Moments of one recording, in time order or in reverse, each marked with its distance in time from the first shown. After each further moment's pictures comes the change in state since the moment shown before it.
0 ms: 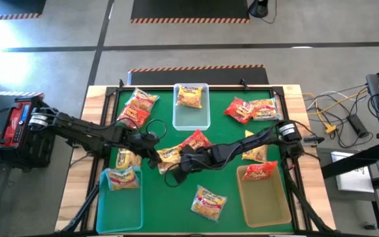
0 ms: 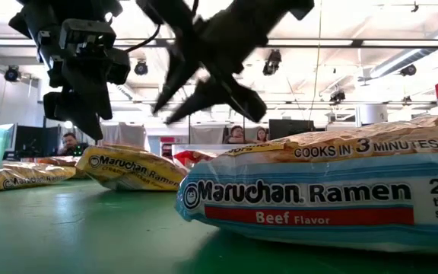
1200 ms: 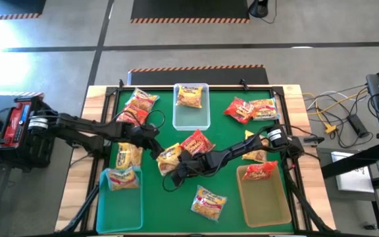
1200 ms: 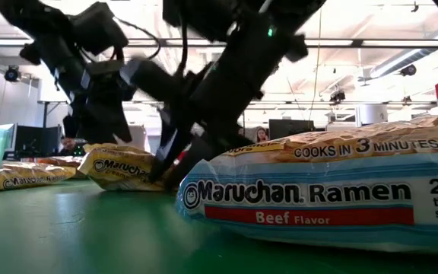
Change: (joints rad) left arm 0.173 0.004 -0.147 0.226 -0.020 0.163; right arm 0.019 0.135 0.003 0.044 0.006 0.037
